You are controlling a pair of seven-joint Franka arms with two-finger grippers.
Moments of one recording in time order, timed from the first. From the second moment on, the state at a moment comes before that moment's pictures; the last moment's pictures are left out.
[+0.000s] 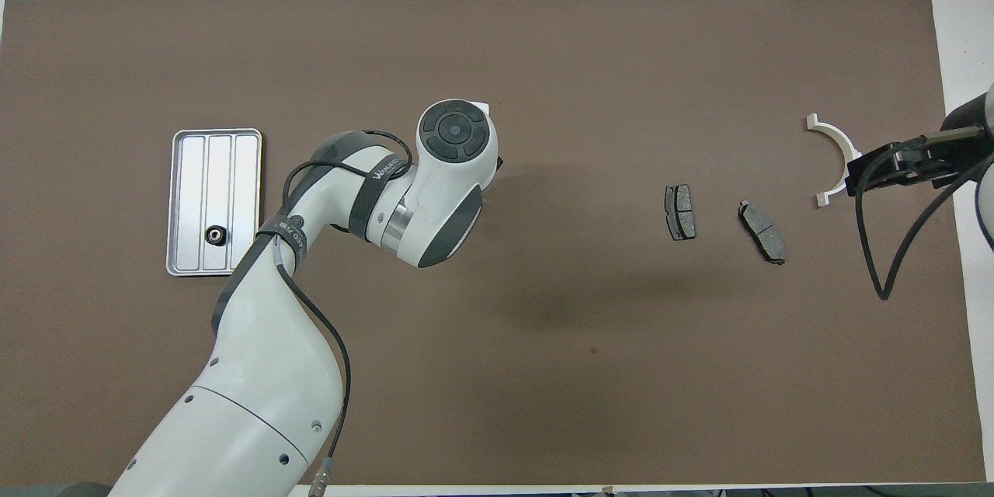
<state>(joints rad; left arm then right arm) -0.66 0.59 0.05 -1.57 -0.02 2.14 -1.28 -0.08 0.05 0.05 -1.60 -0.03 1.54 -0.08</state>
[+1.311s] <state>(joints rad) -0.06 0.28 0.06 -1.90 -0.02 2.20 -0.41 -0.08 0.05 0.05 -1.60 -0.03 1.54 -0.08</state>
